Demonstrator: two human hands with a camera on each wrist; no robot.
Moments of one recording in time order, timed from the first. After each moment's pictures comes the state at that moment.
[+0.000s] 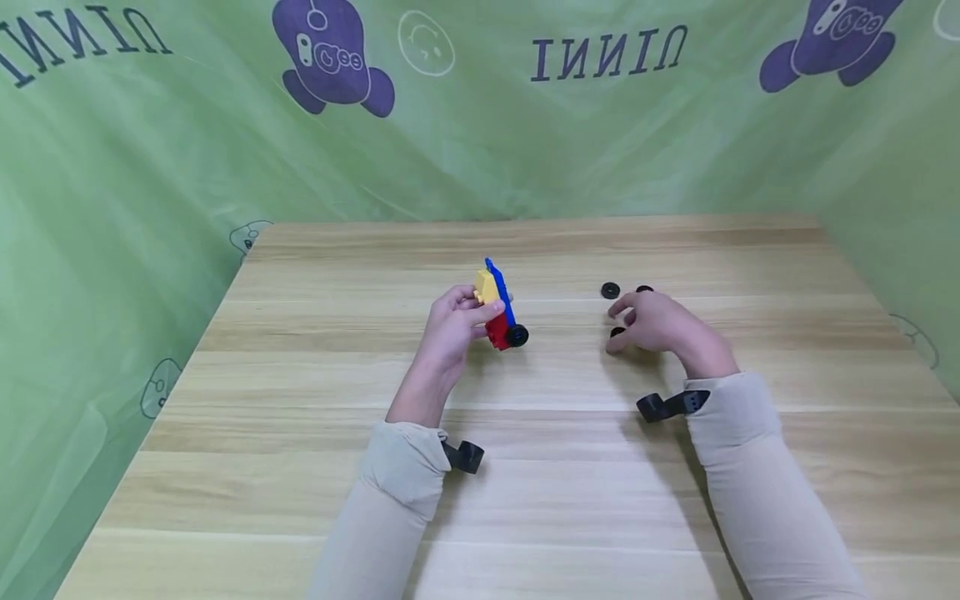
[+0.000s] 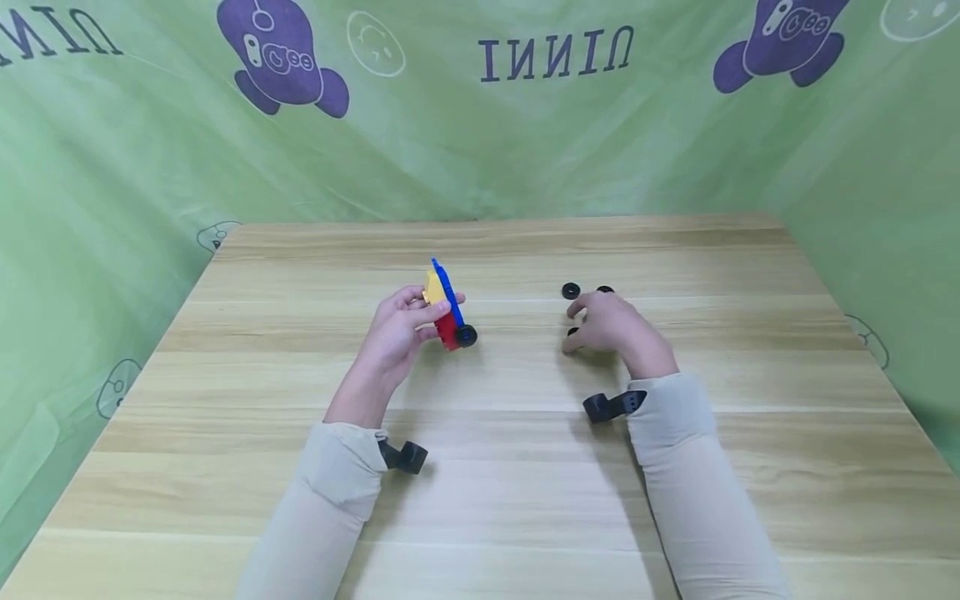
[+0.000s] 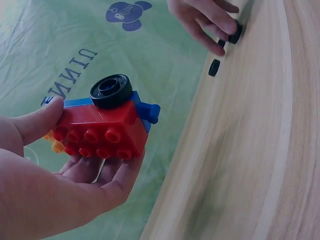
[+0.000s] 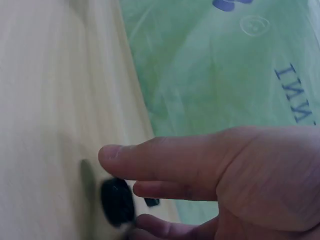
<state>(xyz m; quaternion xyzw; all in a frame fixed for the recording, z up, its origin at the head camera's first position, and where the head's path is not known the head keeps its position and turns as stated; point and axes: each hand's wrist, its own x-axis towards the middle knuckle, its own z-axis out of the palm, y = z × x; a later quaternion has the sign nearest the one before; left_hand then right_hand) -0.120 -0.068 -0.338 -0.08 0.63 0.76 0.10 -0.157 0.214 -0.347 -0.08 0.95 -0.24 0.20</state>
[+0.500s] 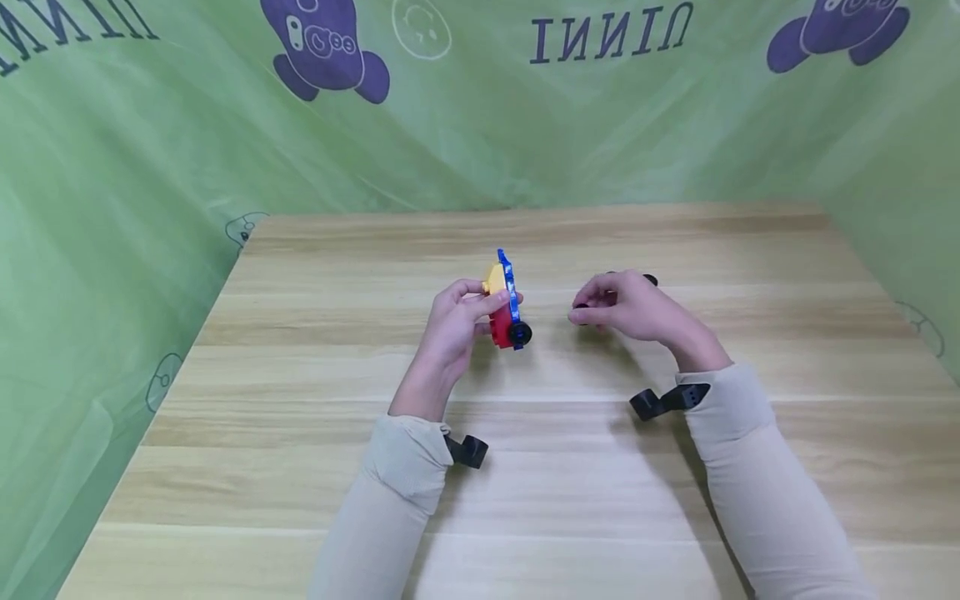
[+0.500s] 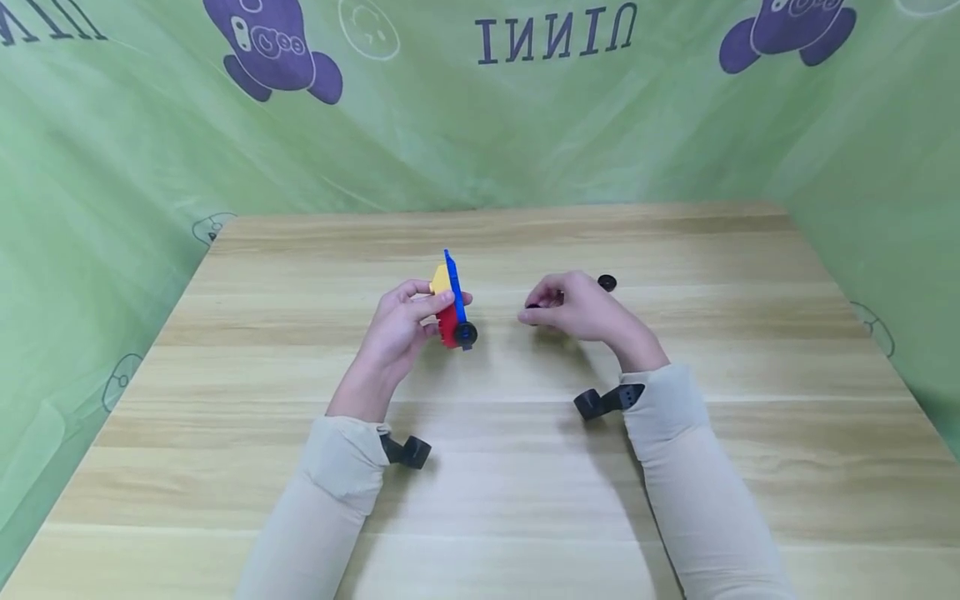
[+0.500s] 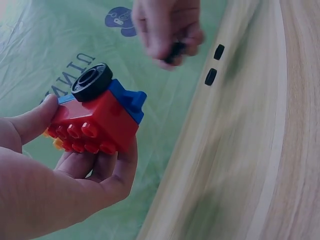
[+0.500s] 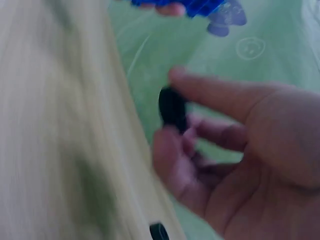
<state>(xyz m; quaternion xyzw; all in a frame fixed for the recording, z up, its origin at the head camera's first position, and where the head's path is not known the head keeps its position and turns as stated) -0.123 -0.064 -0.344 -0.07 0.62 0.77 0.12 -0.154 0.189 -0.348 -0.16 0.89 -0.40 0.14</state>
